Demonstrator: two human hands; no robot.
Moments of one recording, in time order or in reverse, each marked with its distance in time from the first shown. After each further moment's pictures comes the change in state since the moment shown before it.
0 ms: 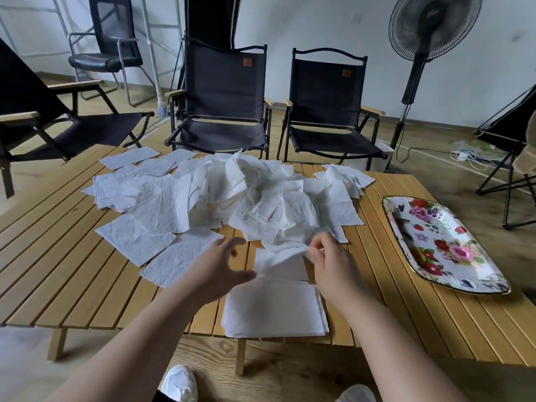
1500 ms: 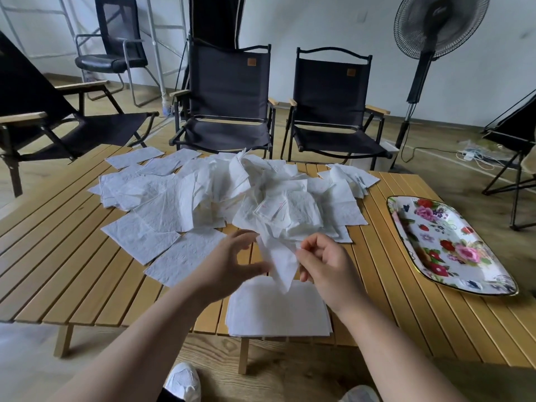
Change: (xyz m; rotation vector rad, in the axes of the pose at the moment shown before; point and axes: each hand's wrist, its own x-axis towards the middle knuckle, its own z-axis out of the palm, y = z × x) left_hand -0.010 0.021 -0.005 -0.247 0.041 0.221; right_hand -0.016 -0.033 -0.006 0.724 -0.117 0.088
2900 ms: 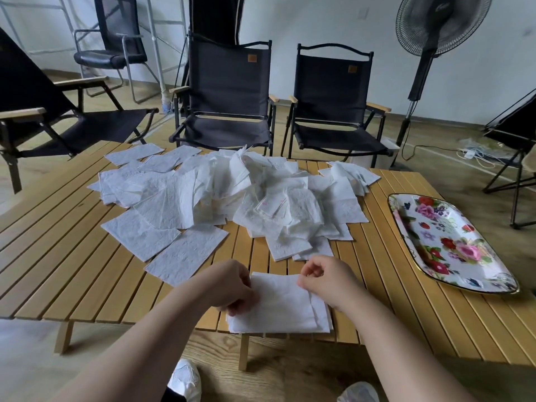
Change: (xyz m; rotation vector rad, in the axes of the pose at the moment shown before) left_hand 0.000 -0.008 0.007 0.262 -0.396 -0.535; right_hand 0.010 0.031 -0.011 -0.611 -0.101 0.263
